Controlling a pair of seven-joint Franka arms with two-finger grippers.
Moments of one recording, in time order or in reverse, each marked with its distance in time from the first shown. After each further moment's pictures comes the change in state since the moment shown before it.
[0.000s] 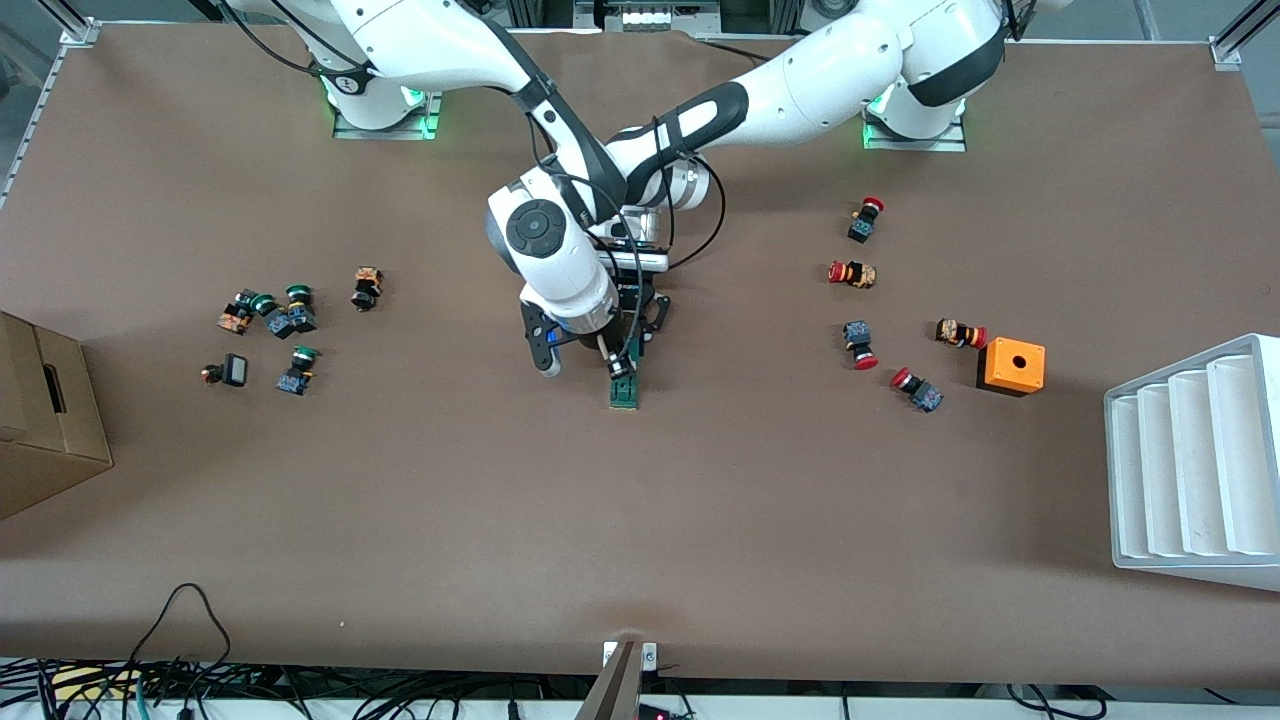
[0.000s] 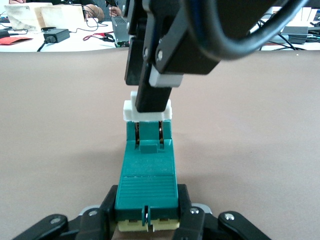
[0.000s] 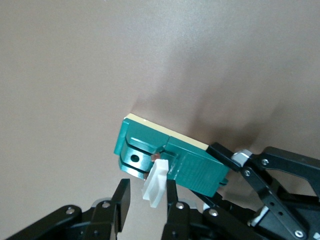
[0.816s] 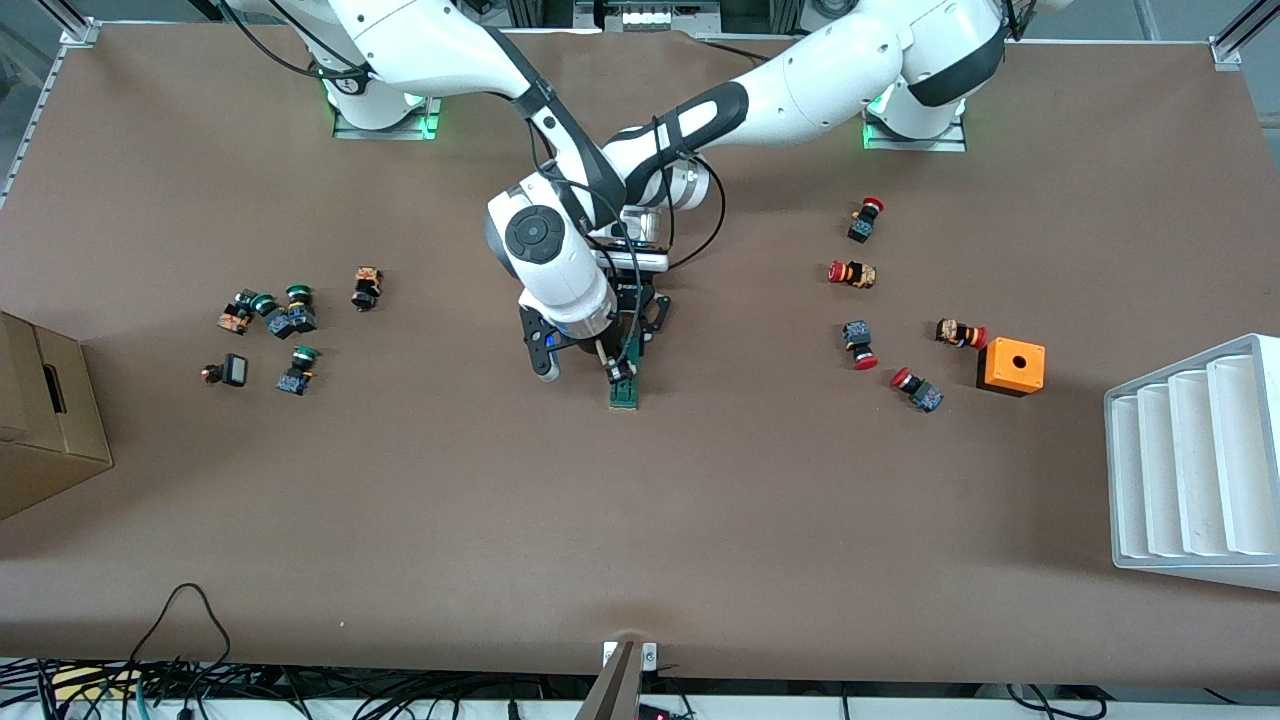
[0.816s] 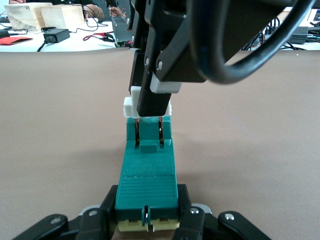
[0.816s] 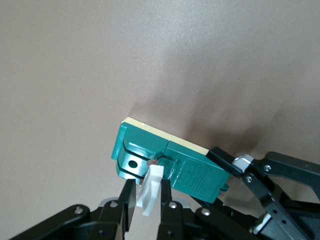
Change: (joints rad) left arm 0.000 0.000 0.000 0.000 0.000 0.000 0.000; right arm -0.001 0.013 0.000 0.005 0.000 0.001 -0.001
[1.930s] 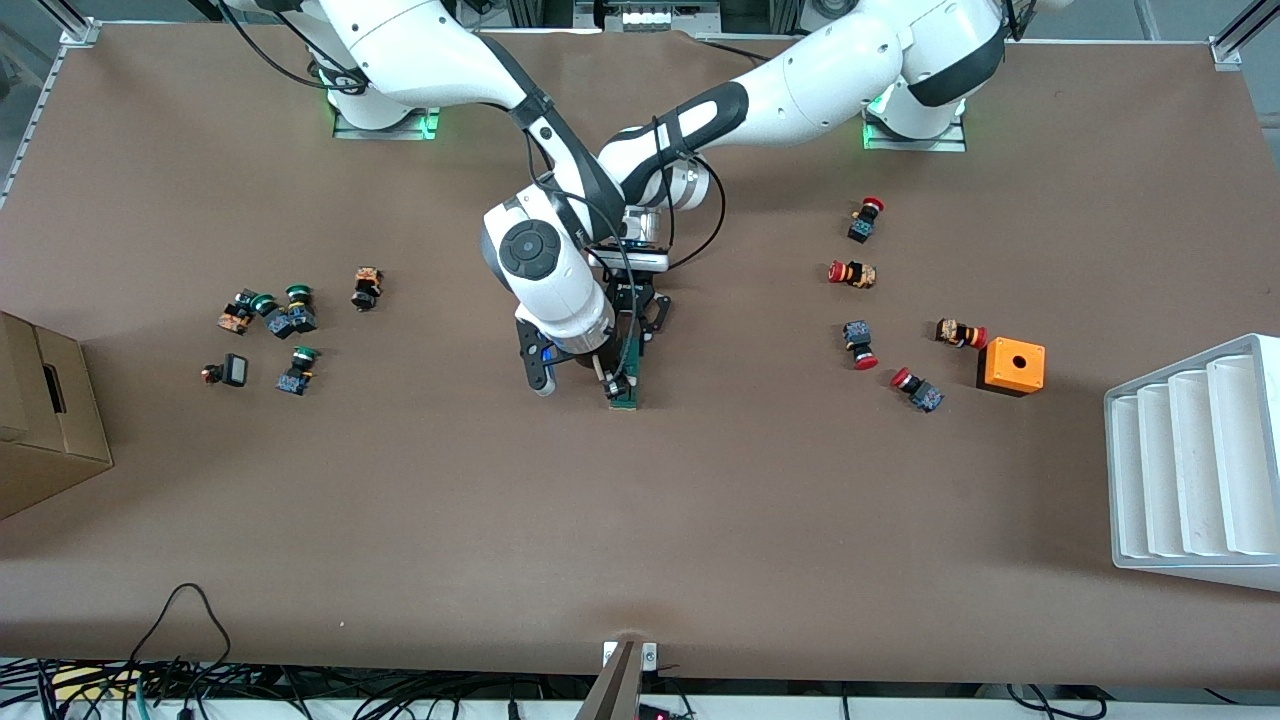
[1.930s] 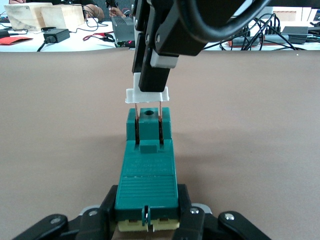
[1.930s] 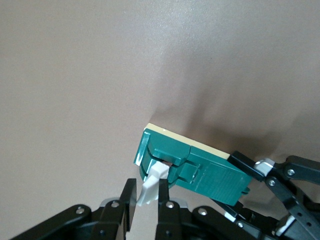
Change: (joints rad) left arm 0.000 0.000 0.000 0.000 0.000 0.000 0.000; right arm -0.026 0.038 0.000 0.089 0.000 -0.049 0.000
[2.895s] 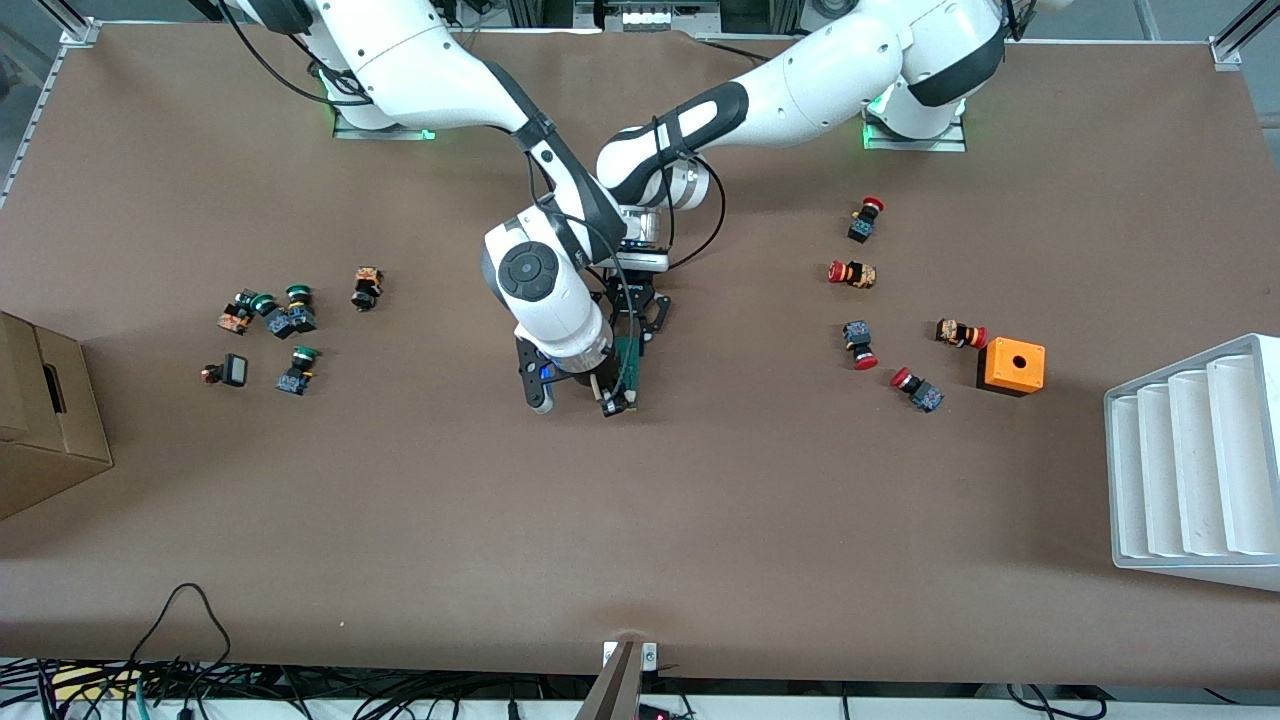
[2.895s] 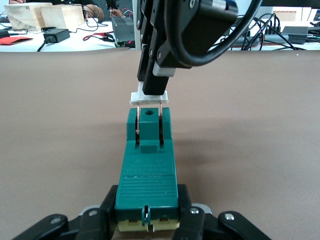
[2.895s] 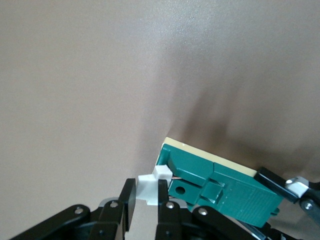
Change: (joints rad) left arm 0.000 0.000 0.000 0.000 0.000 0.000 0.000; right arm -0.021 0.072 -0.001 0.078 0.000 0.008 -0.001
